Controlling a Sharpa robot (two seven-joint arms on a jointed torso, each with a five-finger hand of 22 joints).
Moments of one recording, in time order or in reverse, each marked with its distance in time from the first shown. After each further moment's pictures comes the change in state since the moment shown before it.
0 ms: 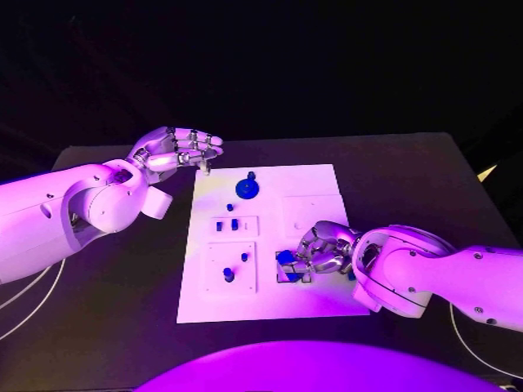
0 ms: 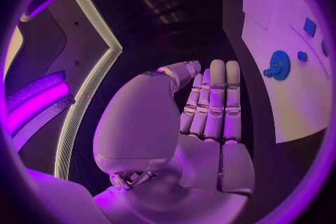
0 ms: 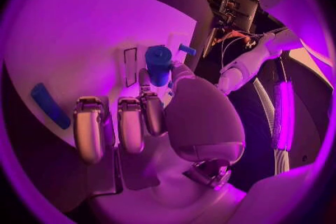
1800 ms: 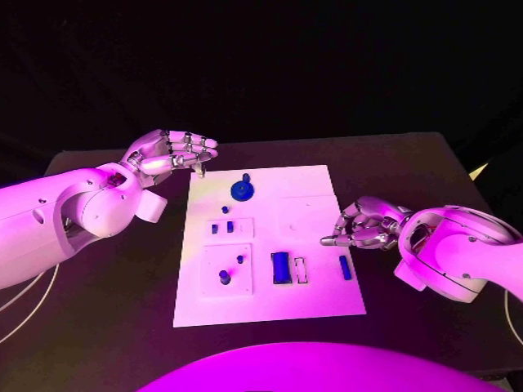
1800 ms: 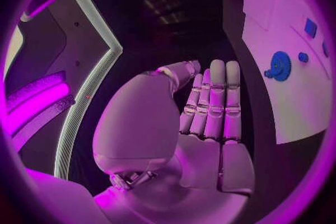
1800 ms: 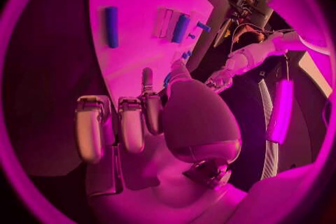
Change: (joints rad) left arm 0.000 0.000 0.000 -0.002 -0.001 0.003 0.001; left_hand -0.004 -0.004 0.003 0.003 0.000 0.000 0.000 0.000 -0.002 -0.003 0.003 0.004 -0.002 0.000 0.000 0.000 0.000 0.000 -0.004 -0.004 0.004 0.003; right arm 0.075 -0.228 0.003 0.056 -0.085 -0.012 0.030; right_hand 0.047 0.037 -0.198 -0.009 -0.131 -0.003 -0.026 -0.004 0.039 -0.002 -0.001 -0.026 0.002 0.000 -0.007 0.000 0.000 0.000 0.000 -0.007 -0.013 0.000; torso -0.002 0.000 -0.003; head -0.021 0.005
